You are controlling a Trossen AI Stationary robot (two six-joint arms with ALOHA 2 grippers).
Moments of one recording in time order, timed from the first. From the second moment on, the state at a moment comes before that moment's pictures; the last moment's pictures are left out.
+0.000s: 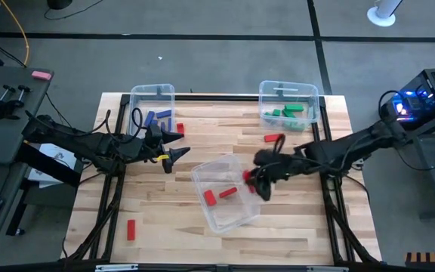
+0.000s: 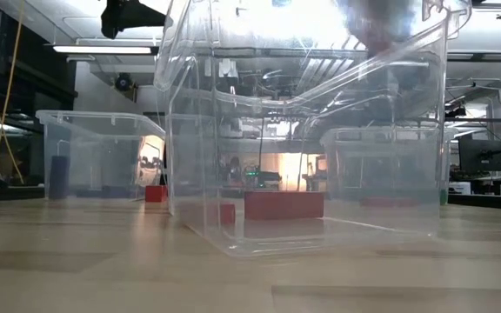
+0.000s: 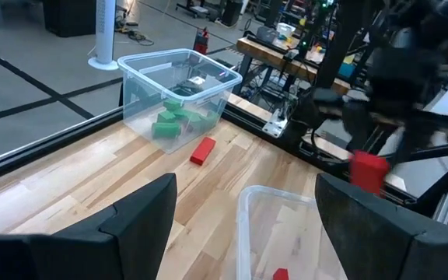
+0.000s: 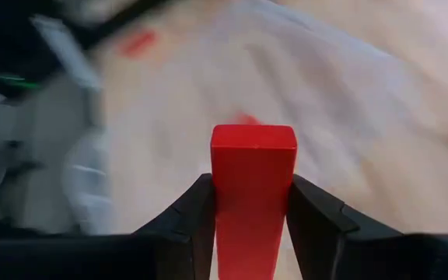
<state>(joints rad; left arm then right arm) -0.26 0.92 0.76 -0.11 -0.61 -0.47 0.32 1.32 1.12 -0.53 0.16 0.68</state>
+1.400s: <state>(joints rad) -0.85 1.64 1.20 -1.16 0.20 -2.00 0.00 1.51 1.39 -0.45 0.13 0.28</state>
